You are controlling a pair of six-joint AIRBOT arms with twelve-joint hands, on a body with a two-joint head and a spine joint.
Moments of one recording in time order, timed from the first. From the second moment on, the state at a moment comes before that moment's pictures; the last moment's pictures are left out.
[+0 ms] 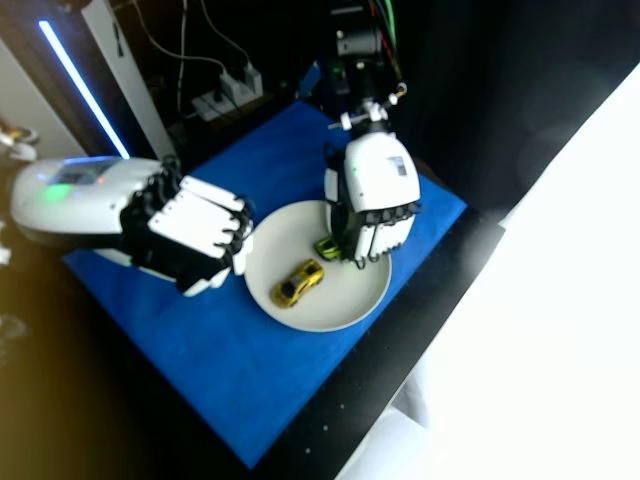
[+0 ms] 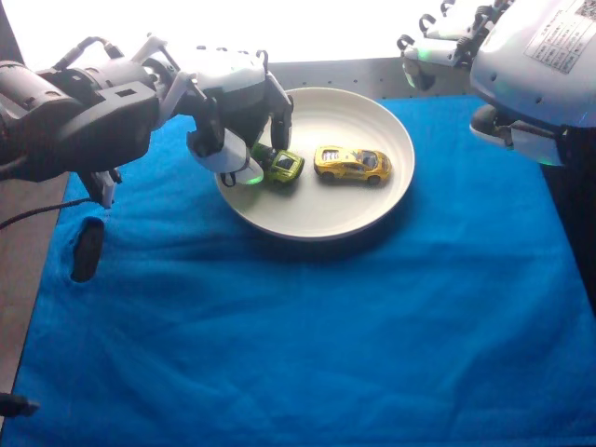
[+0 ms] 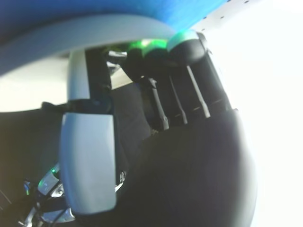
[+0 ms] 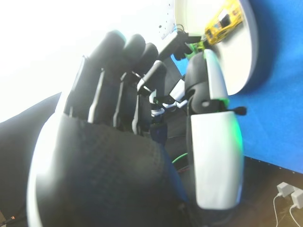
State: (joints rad) left arm 0.47 -1.36 1.55 0.00 -0.13 1.02; right arm -0.56 -0.93 1.01 -0.05 0.56 -1.42
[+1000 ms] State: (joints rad) left arm 0.59 -0.97 1.10 0.06 -0.48 1.03; right arm -0.57 -0.93 1.01 -0.04 0.56 -1.42
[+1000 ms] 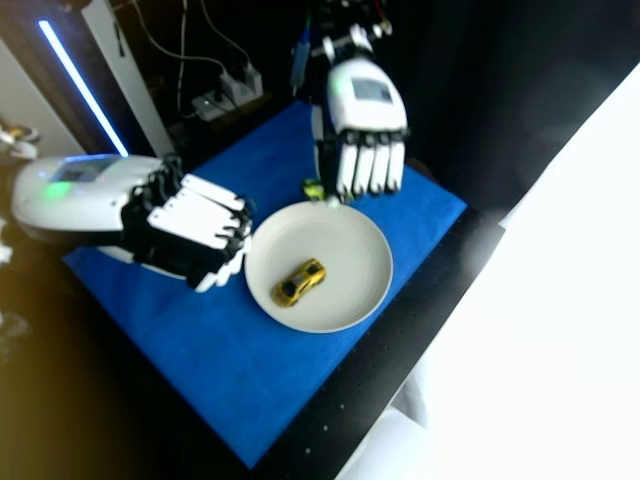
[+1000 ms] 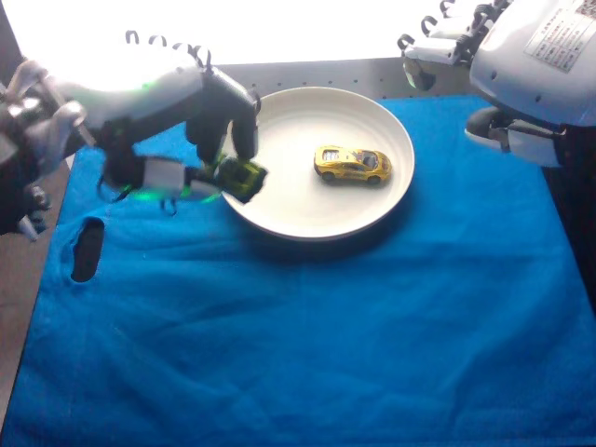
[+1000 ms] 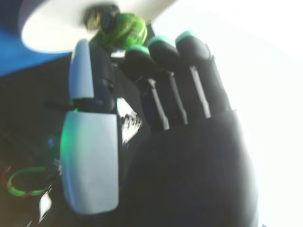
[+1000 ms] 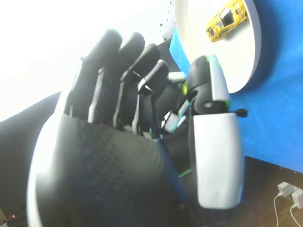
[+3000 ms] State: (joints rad) left arm 0.83 -0.78 0.88 -0.07 -0.74 1.12; right arm -0.58 -0.94 1.05 0.03 0.56 -1.42
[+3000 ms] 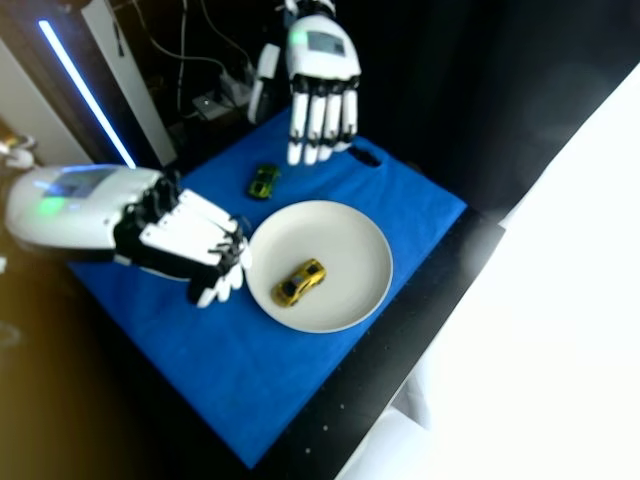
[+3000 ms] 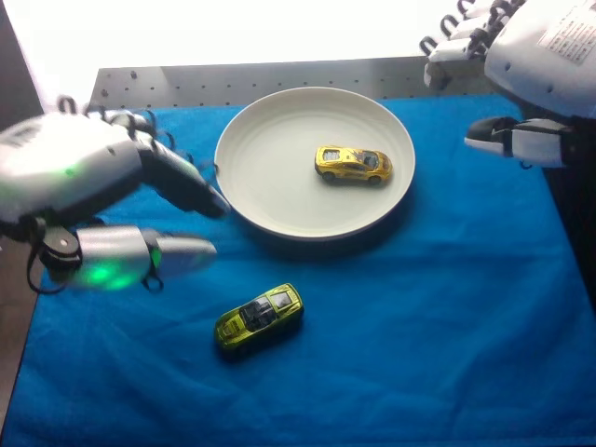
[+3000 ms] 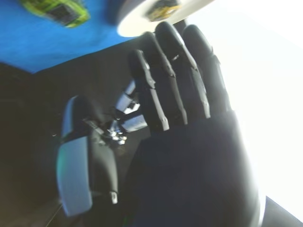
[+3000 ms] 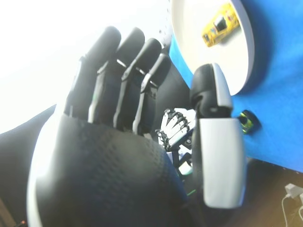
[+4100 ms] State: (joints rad) left arm 0.88 -0.83 0.88 -0.26 -0.95 1.25; right arm -0.47 -1.24 1.34 -0.02 0.31 -1.25
